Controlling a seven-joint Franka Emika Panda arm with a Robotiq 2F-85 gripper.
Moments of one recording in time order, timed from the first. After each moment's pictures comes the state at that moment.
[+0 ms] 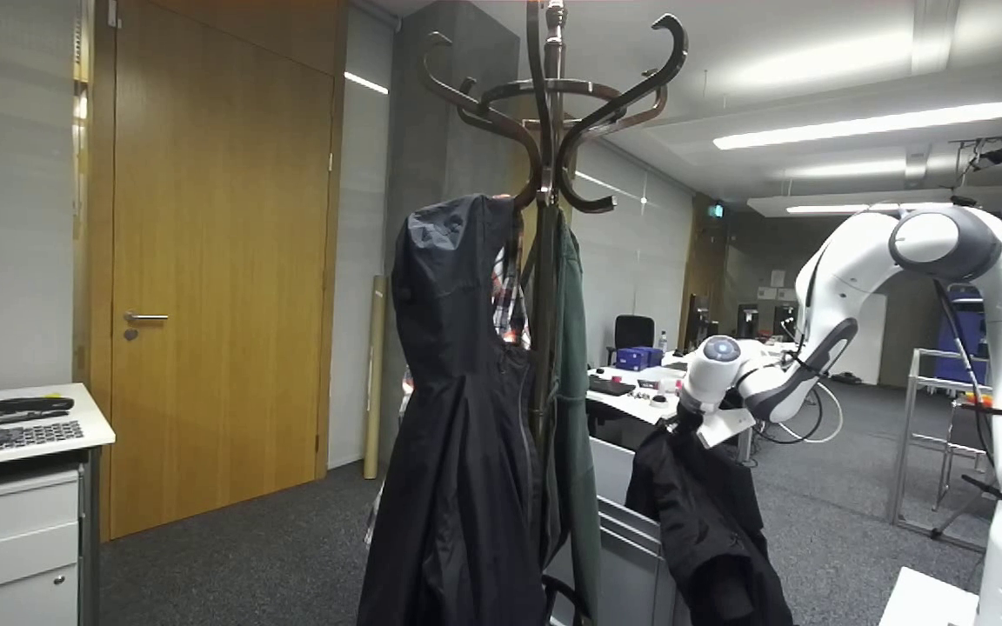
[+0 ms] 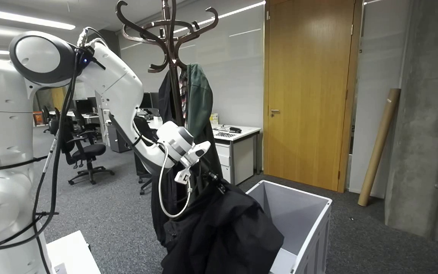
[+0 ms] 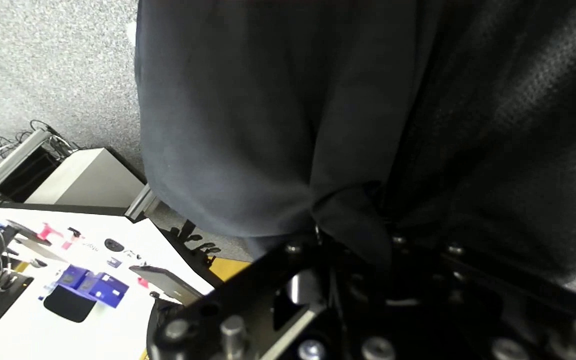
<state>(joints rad) -0.12 0.19 -0.10 -2.28 -1.38 2.79 1.30</state>
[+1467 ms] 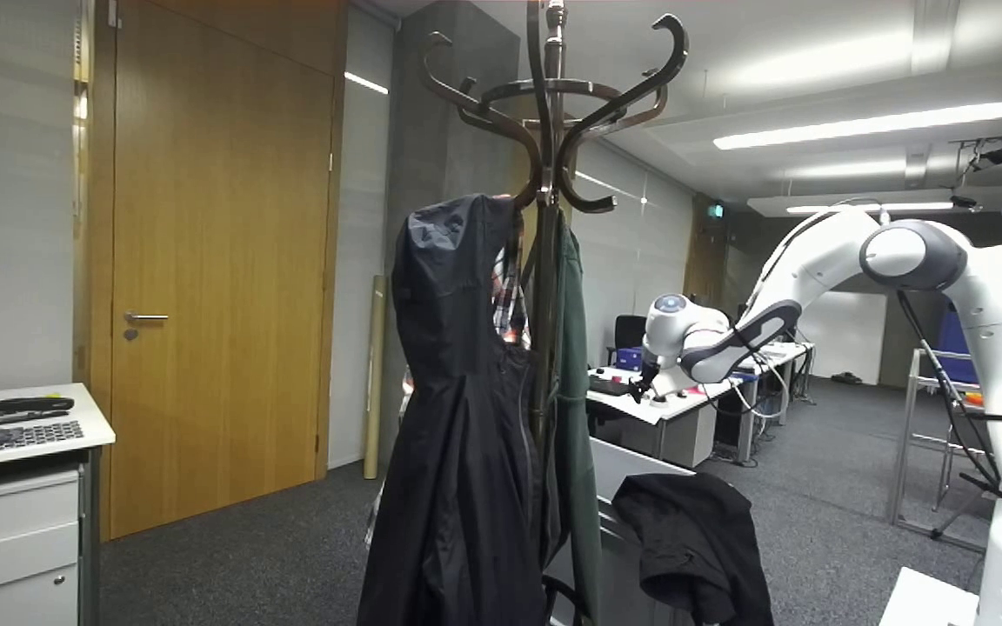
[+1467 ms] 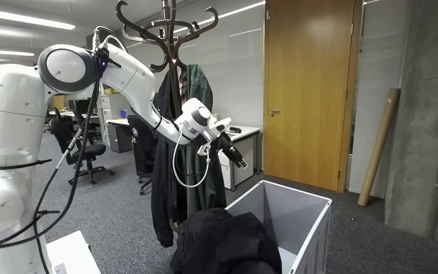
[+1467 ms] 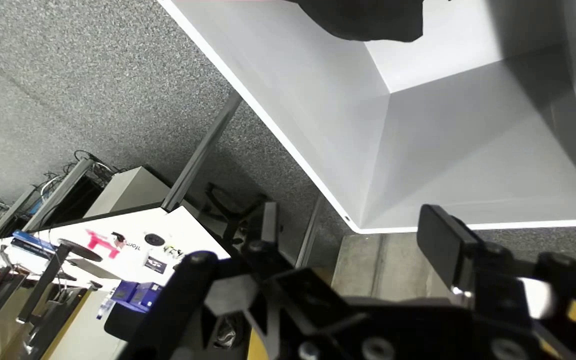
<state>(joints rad) -0.06 0.32 -0.10 -1.92 -0.90 2.57 0.98</state>
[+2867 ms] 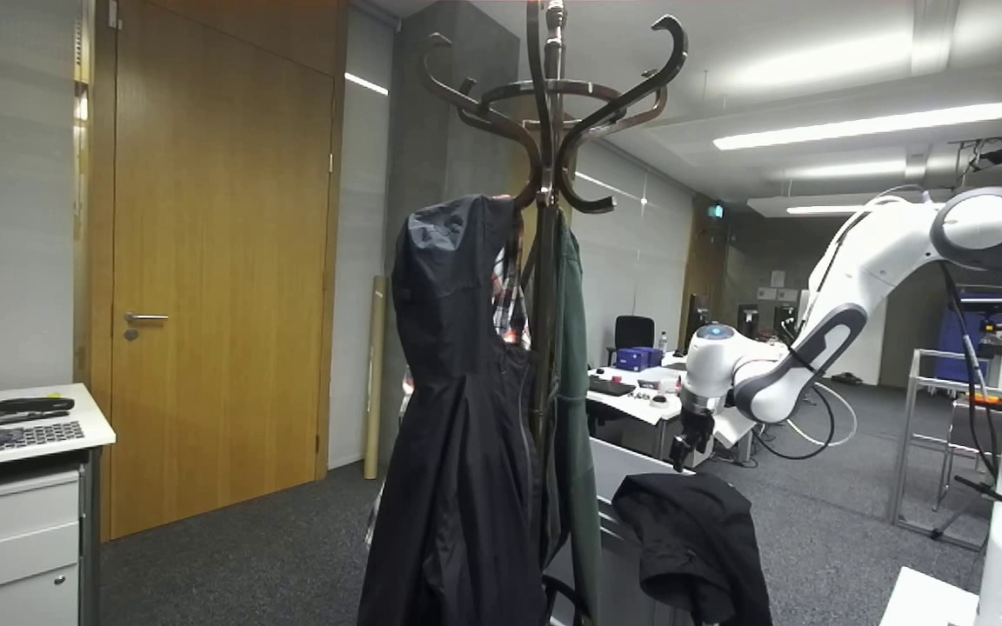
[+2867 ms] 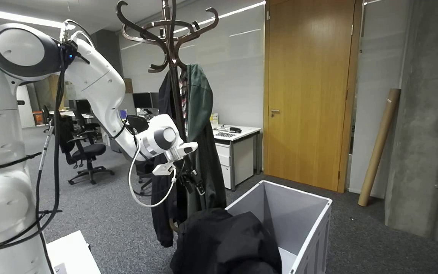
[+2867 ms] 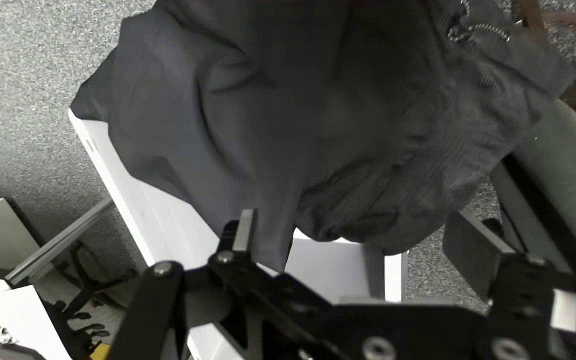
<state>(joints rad) 0.00 0.06 -0.07 -2.45 -0.74 2.68 0.61</state>
